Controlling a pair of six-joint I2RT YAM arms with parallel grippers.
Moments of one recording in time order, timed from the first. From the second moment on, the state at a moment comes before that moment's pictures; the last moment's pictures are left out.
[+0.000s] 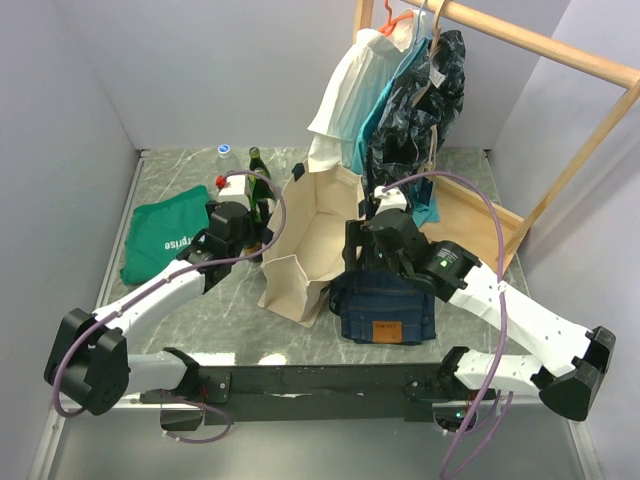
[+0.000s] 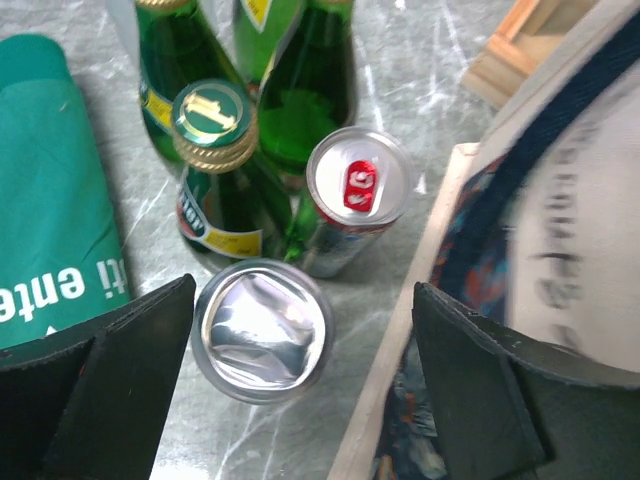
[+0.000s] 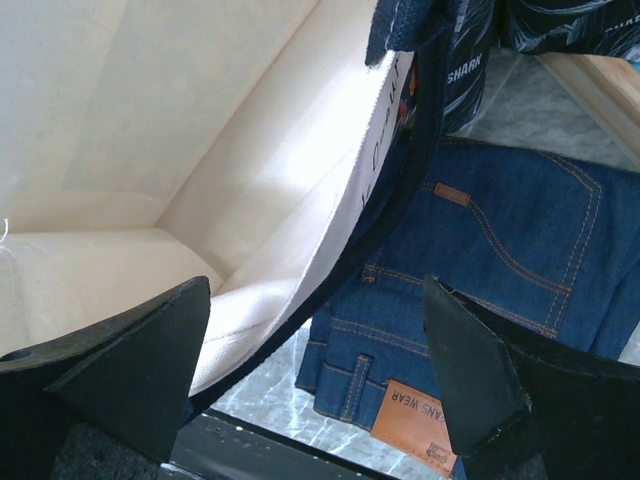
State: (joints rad) left arm -0.51 1.24 0.77 0.04 -0.38 -0.34; right arm 0.84 1.11 1.11 -0.70 0.34 0.54
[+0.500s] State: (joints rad) left arm -0.52 1.19 0.89 -0.08 -0.32 -0.34; right arm 0.84 1.09 1.12 -0.72 0.38 0.54
